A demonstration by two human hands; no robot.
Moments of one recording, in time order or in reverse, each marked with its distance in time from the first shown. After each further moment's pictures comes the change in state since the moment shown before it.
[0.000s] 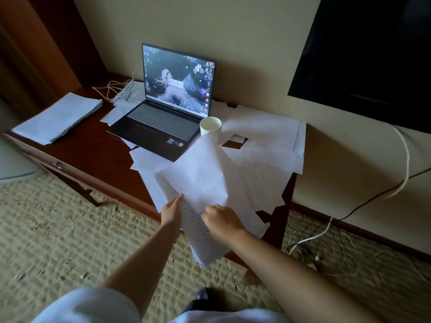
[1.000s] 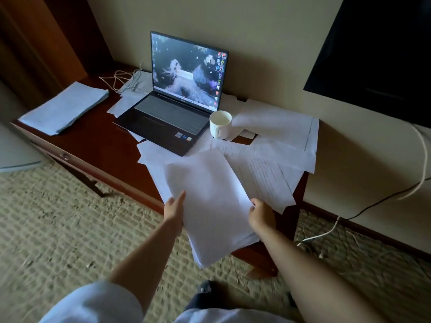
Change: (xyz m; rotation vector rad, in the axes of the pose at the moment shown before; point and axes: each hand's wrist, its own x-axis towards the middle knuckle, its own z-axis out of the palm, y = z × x) left_hand 0.026 -0.006 -0.015 -0.069 -0.036 -0.042; right_hand -0.009 0.064 0.053 0.619 0.010 0.942
